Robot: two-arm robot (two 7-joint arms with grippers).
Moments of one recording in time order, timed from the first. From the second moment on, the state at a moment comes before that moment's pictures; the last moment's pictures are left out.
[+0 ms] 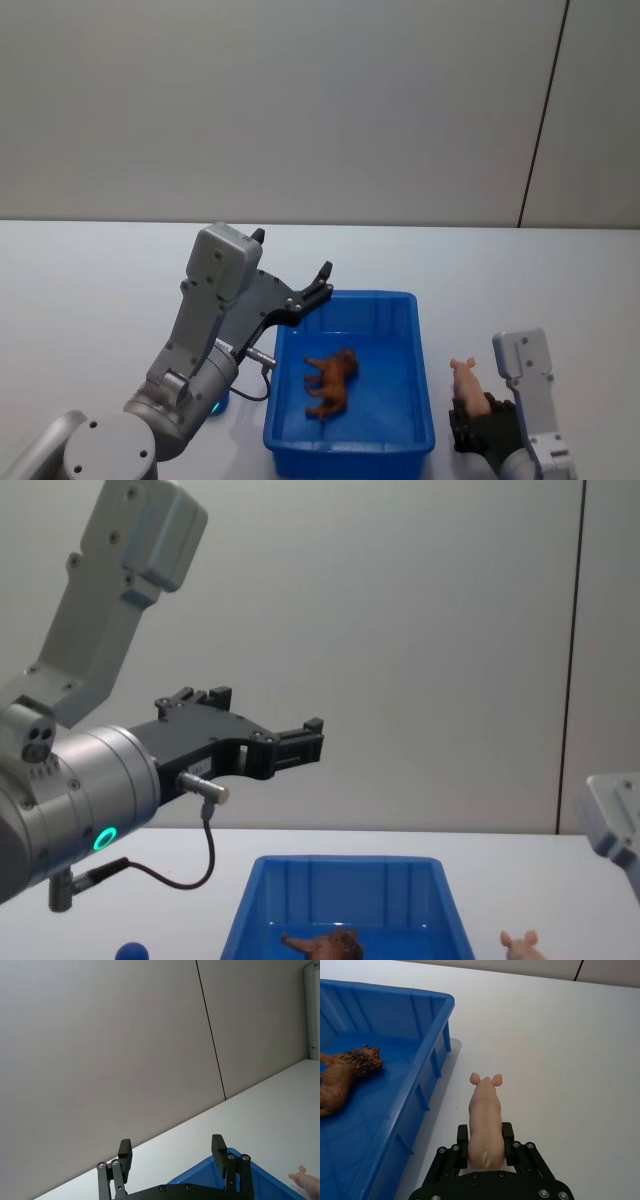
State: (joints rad) left arm -0.24 0.38 0.45 -1.63 -0.20 0.01 -0.01; right arm 0.05 0.07 -0.31 -1.48 0.11 0.38 -0.15
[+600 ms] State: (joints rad) left arm -0.24 0.38 0.45 -1.63 -0.20 0.01 -0.01; right arm 0.03 0.08 -0.32 -1.57 0.05 0.28 -0.13
